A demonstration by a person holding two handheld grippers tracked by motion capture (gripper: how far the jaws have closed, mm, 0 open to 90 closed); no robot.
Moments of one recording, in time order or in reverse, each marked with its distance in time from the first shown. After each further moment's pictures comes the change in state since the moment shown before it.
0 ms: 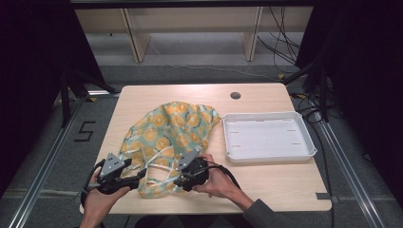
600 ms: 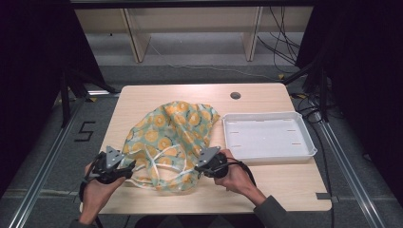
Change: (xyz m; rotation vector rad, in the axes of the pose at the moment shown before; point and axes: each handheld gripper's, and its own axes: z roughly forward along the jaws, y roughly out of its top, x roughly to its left) left arm 0.035 -0.004 0.025 0.121 0.230 0.162; right arm -0.024 -0.035 -0.041 0.028 -0.080 -0.052
